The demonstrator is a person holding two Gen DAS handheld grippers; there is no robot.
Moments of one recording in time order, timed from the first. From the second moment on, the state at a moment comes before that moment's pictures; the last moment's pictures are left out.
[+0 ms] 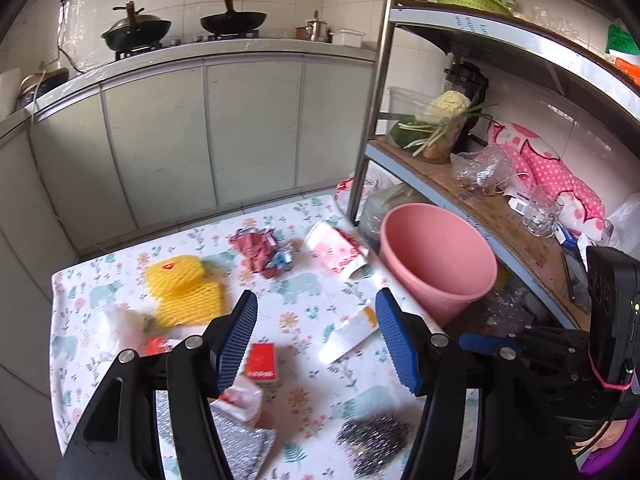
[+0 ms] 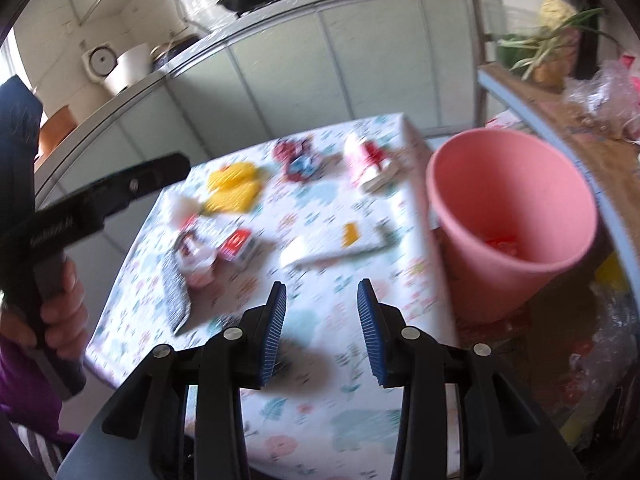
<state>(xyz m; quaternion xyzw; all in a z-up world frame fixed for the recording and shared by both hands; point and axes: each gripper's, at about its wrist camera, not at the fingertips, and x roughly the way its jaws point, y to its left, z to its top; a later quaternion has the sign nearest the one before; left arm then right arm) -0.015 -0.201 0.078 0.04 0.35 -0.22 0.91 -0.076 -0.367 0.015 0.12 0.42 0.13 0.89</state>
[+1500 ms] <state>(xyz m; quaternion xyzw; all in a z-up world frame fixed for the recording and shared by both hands) -0.013 -0.162 0.043 0.03 0.39 -0.21 0.89 -0.078 -0.309 -0.024 0.08 0.47 0.23 0.85</state>
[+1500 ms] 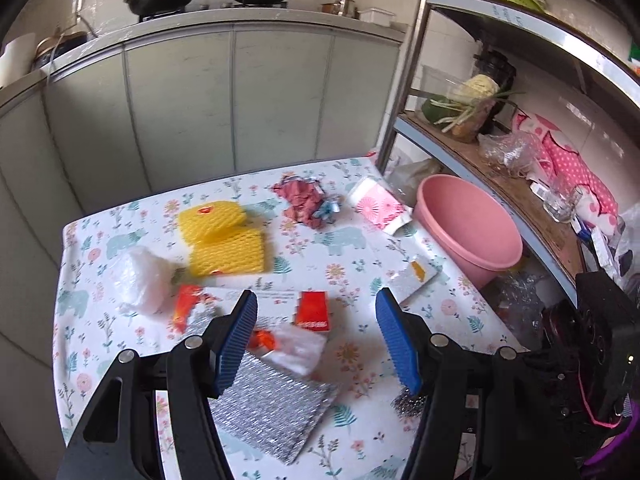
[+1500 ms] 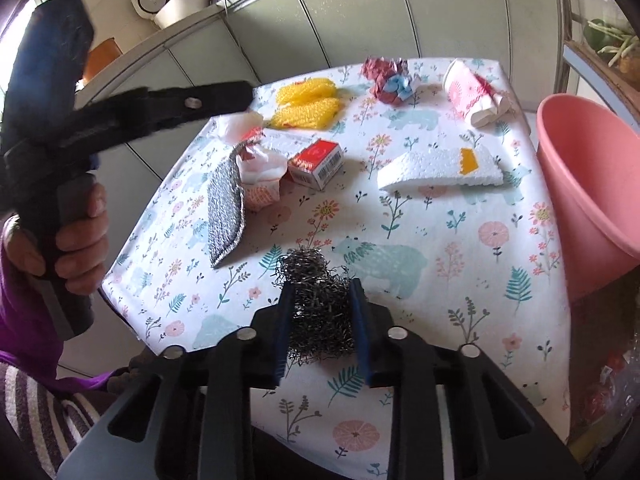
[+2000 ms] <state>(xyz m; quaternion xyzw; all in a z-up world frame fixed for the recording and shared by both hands) 0.019 -0.264 -0.001 0.12 0.43 -0.30 0.85 -0.088 -0.351 -0.010 0.12 0.46 0.20 0.86</state>
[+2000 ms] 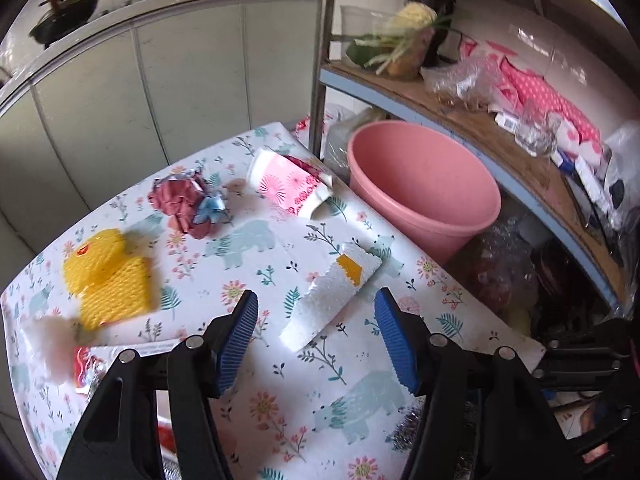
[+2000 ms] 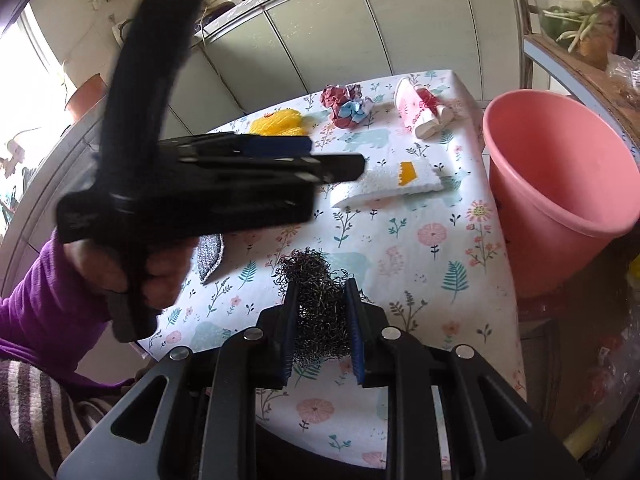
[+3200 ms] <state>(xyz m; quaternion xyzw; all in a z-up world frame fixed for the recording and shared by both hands) 0.030 -0.259 -0.001 0.13 0.42 -0.26 0.86 -0.084 -0.367 -0.010 0.15 0.44 0.17 0.87</state>
